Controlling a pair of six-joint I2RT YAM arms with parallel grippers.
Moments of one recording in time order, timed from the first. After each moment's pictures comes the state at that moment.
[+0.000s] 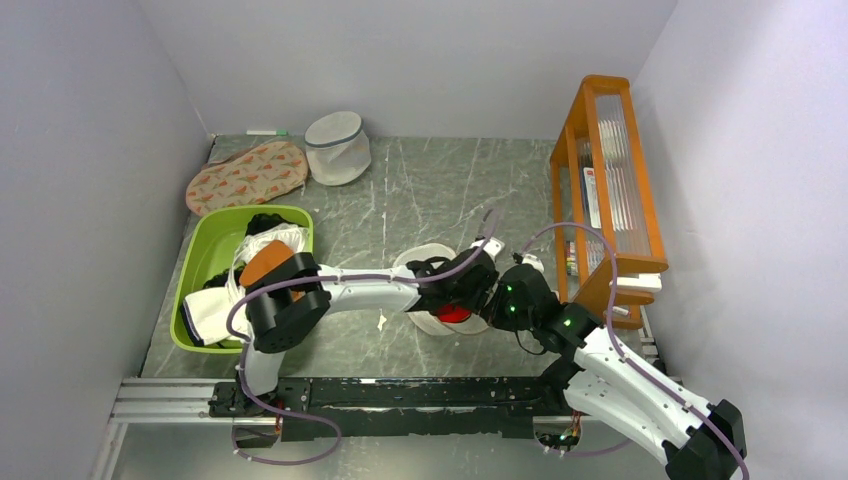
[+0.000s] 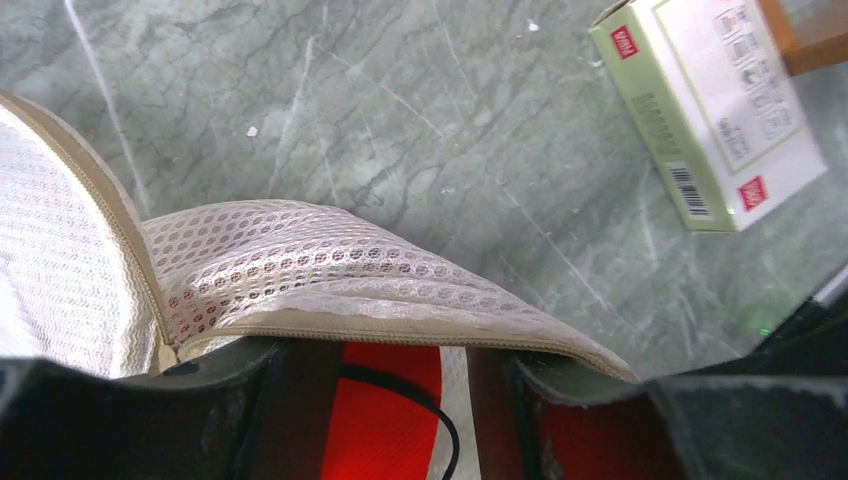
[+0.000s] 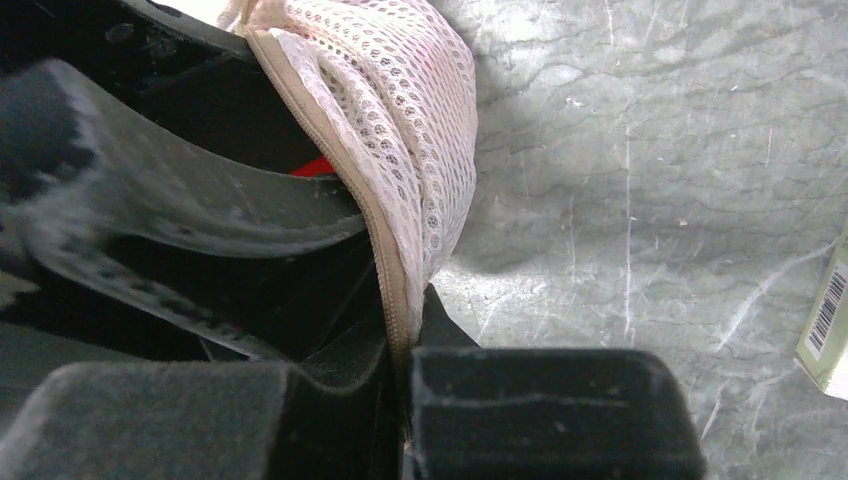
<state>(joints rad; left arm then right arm) -1.18 1.95 1.32 -0.12 -0.19 -0.47 0.68 0.72 0.46 -0.57 0.10 0.81</state>
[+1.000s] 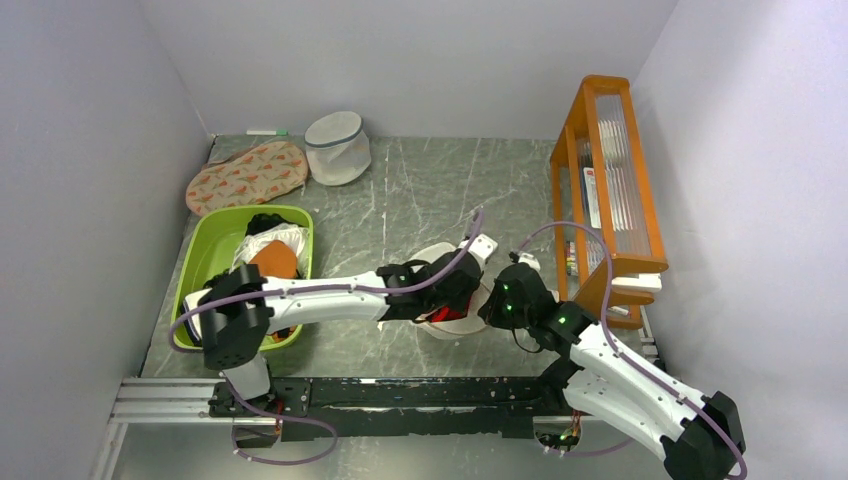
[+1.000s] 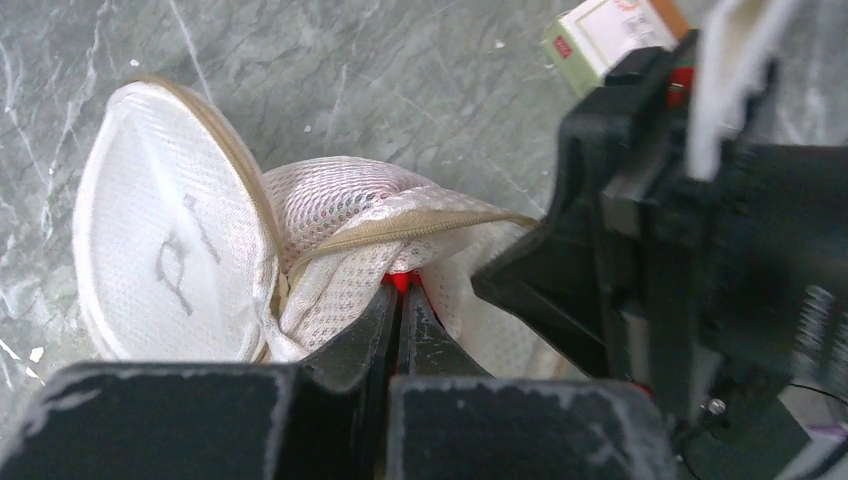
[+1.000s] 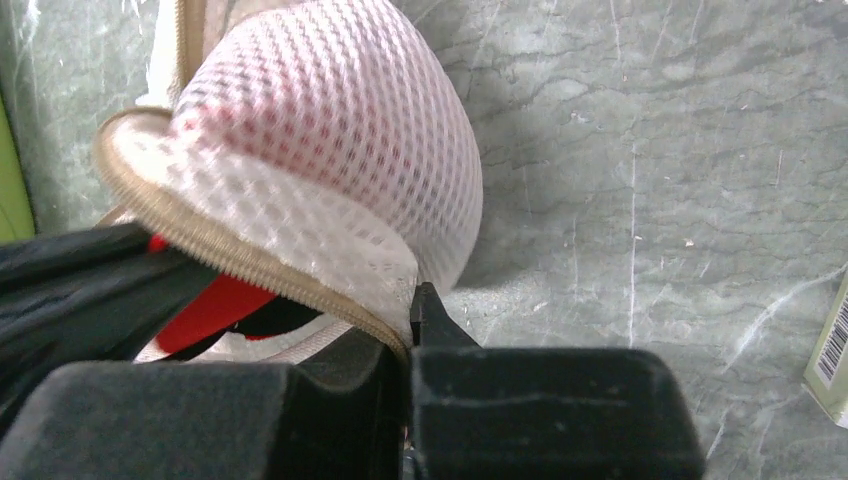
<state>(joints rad) -1.24 1.74 1.25 -0.20 -0.33 -0.38 0.68 0.76 0.45 -0.52 0.11 0.79</state>
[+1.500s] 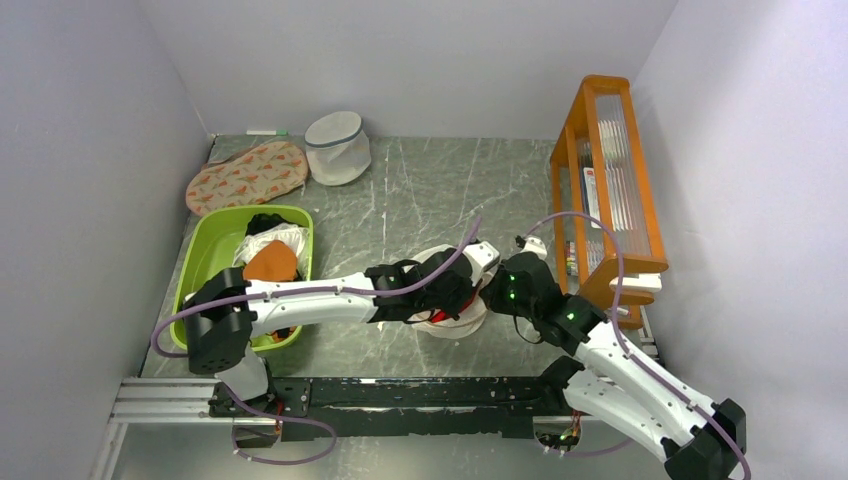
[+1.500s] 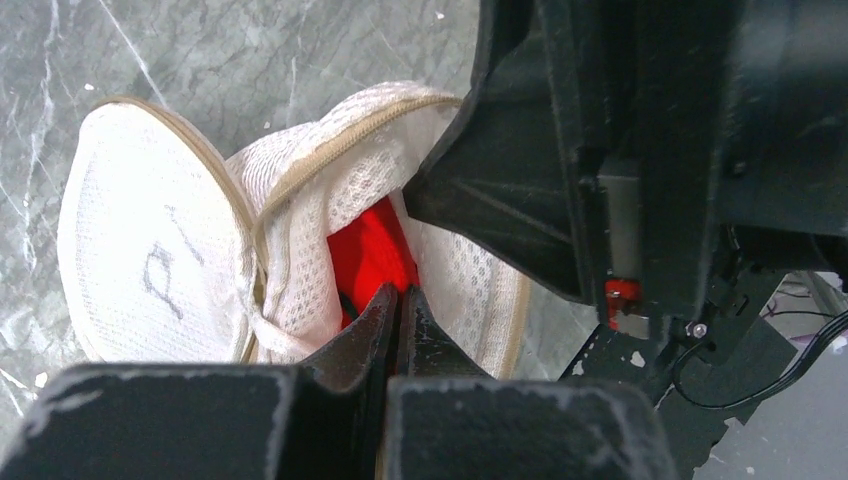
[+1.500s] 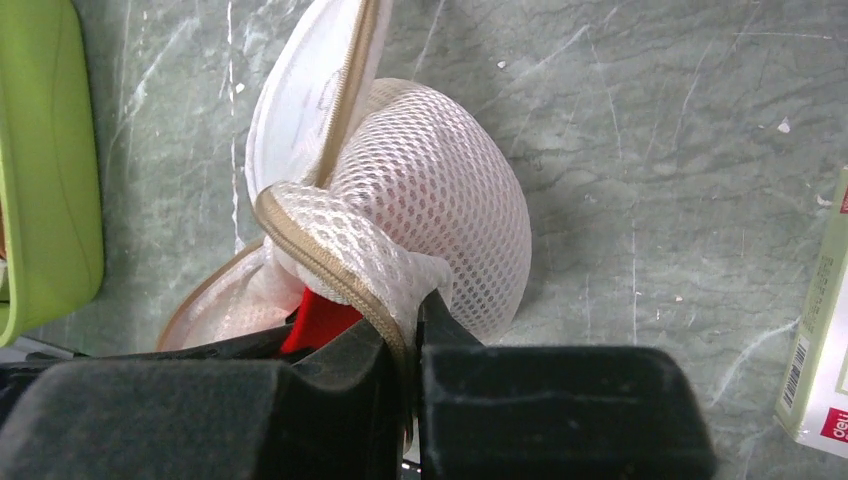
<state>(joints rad) -1.24 1.64 1.19 -0.19 -0.19 -0.28 0.68 0.75 0.56 -0.52 0.18 0.75</state>
